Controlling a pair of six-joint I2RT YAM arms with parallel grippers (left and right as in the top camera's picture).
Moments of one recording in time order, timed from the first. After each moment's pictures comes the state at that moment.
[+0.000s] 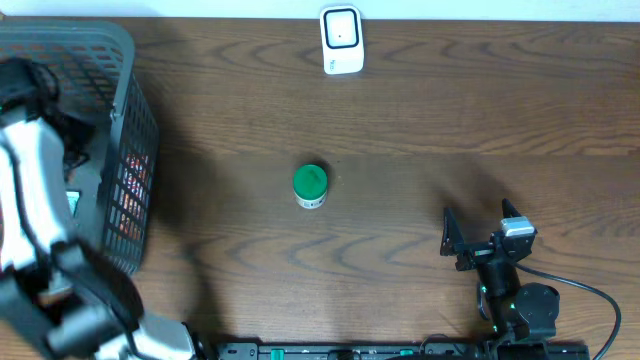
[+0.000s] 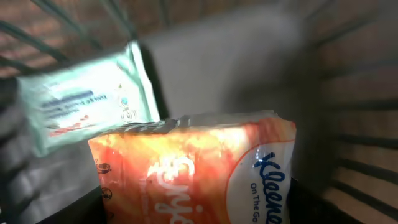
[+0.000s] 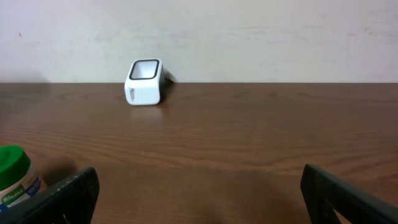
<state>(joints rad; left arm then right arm) 0.48 1.74 1.53 -0.97 -0.22 -0.72 0.05 0.01 0.01 -0.06 -0.12 0.08</state>
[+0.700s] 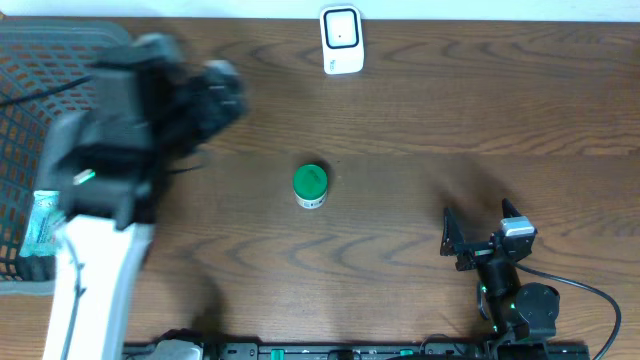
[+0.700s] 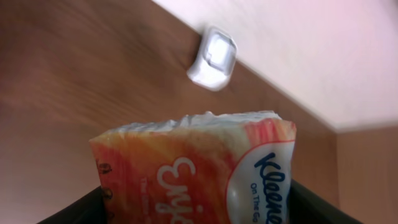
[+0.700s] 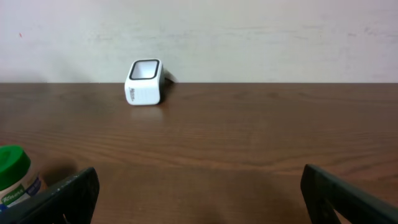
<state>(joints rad) -0.18 1.29 1.54 -0.92 0.18 -0.72 0.05 0.01 0.01 -0.06 -0.12 0.08</state>
